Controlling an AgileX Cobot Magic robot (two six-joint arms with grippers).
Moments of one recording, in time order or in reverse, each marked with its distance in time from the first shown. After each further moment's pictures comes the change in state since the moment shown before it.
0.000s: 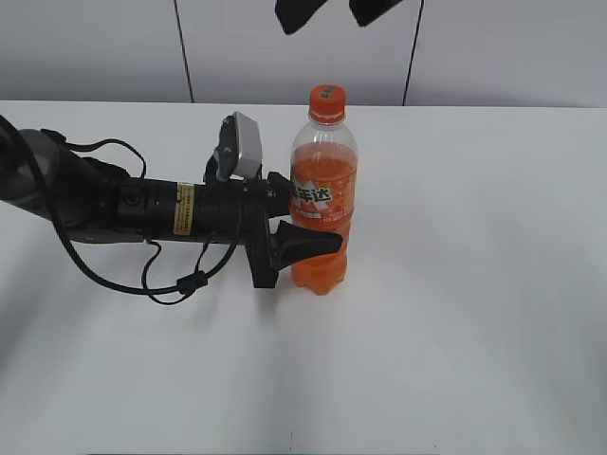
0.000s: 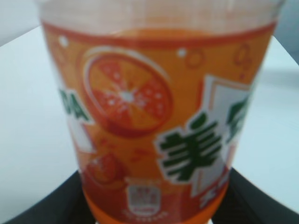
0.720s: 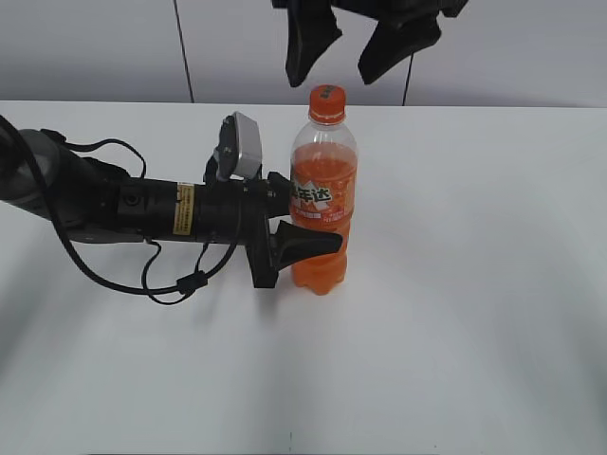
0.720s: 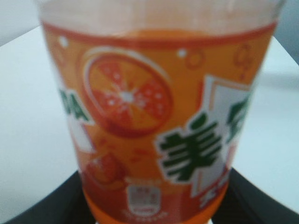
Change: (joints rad) left arm 0.000 0.000 0.000 0.000 0.000 -0.001; right arm 0.000 0.113 -0.001 -0.097 0.010 0.272
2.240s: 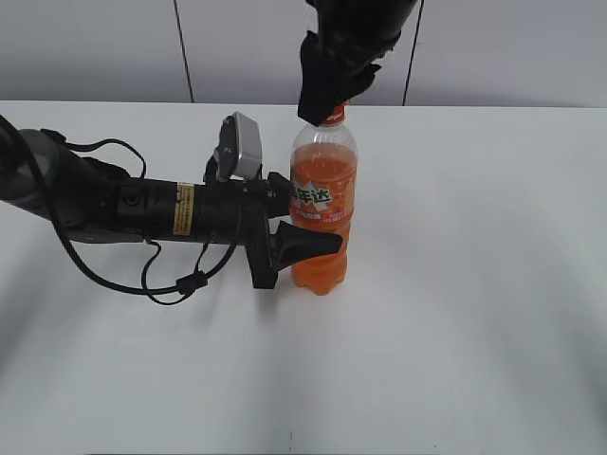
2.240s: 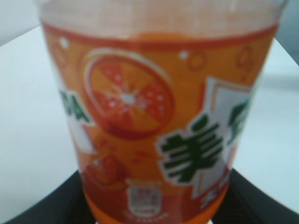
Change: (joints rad) left arm 0.000 0.000 0.000 0.003 -0.001 0.002; right arm 0.000 0.055 0.000 0.036 0.004 -0.855
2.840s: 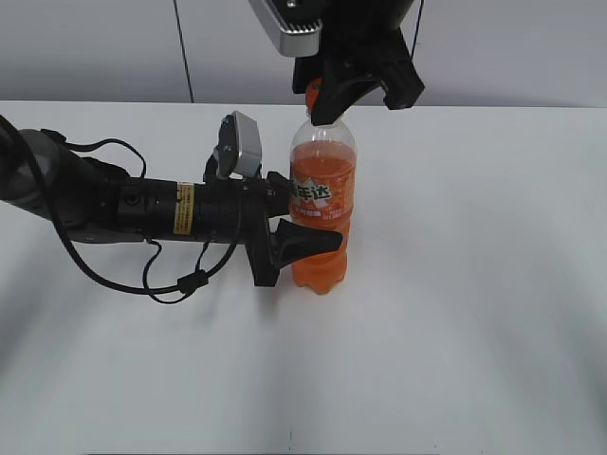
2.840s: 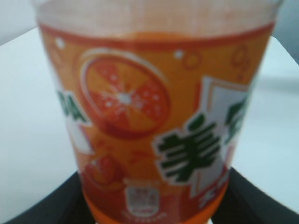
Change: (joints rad) left arm 0.000 0.000 0.000 -0.007 0.004 -0.007; right arm 0.000 -0.002 -0.001 0.015 0.003 -0.879
